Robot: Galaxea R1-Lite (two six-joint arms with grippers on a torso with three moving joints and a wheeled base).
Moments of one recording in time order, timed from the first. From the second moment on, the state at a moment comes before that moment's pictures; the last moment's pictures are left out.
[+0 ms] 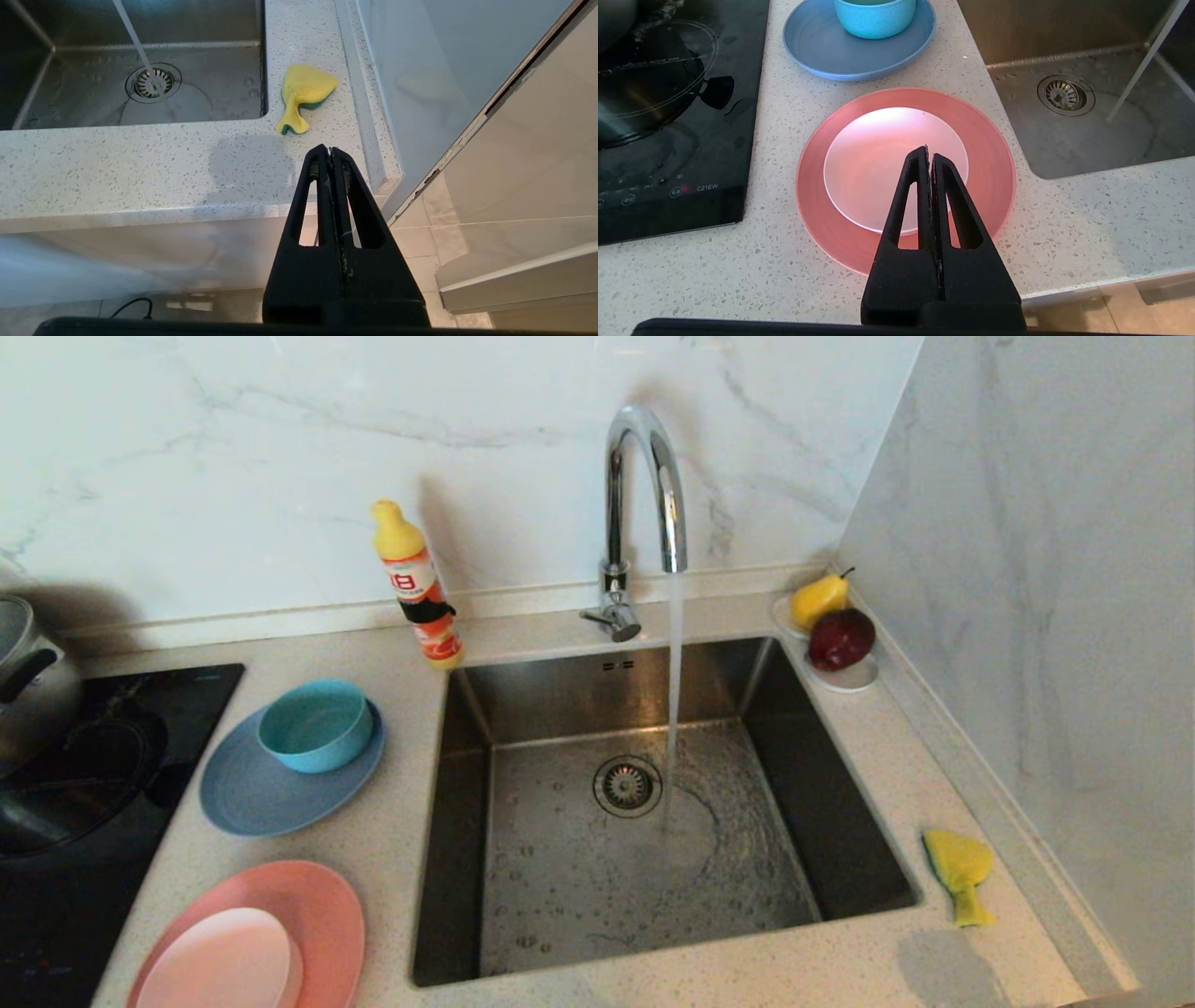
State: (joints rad) left arm 0.02 0.00 0.00 -0.02 -0.04 0.09; right arm 0.00 0.00 0.00 0.00 -0.01 0.00
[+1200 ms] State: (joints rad) left arm 0.02 0.00 0.00 -0.02 -0.04 0.07; right arm -0.01 0.34 -0.60 0.26 0.20 -0.07
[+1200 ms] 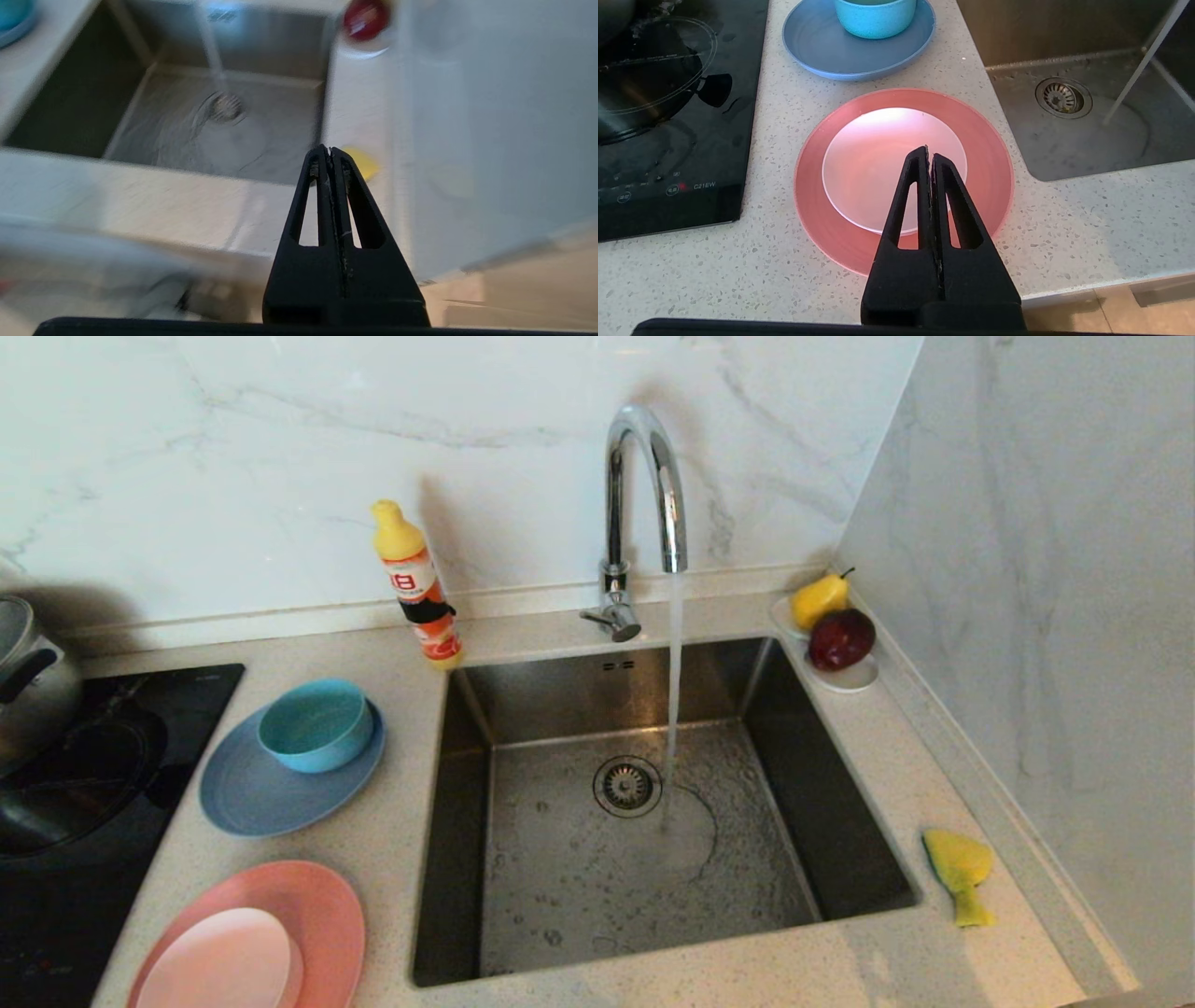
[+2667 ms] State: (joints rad) left arm 0.02 0.00 0.00 -0.02 -0.04 0.07; right arm 0.18 1.26 -0.73 0.21 -0.08 -0.01
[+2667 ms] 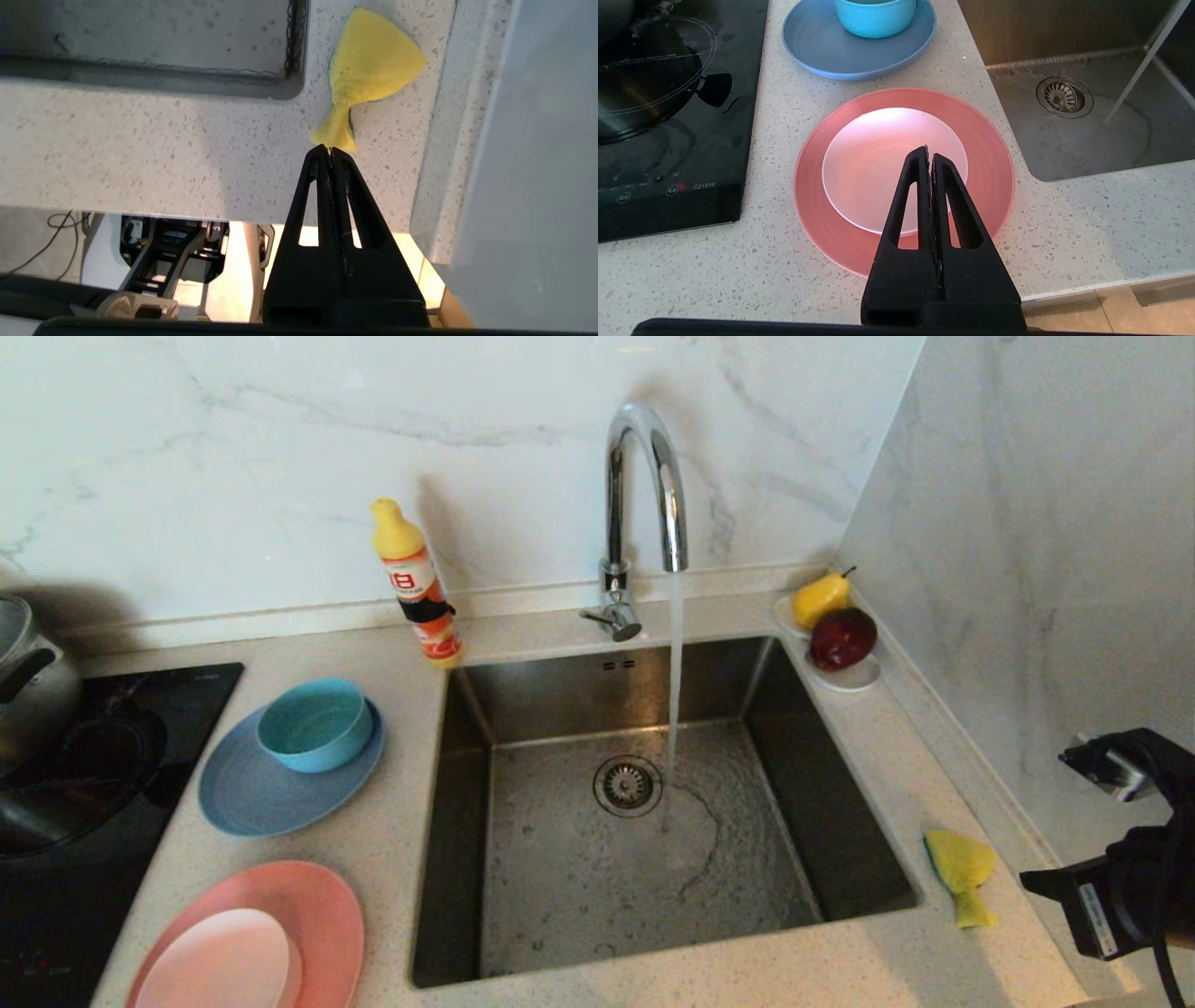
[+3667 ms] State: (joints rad) left arm 0.02 0.00 0.00 -0.02 -0.04 0.07; right arm 0.15 1.47 -0.58 -0.02 -0.08 0.10
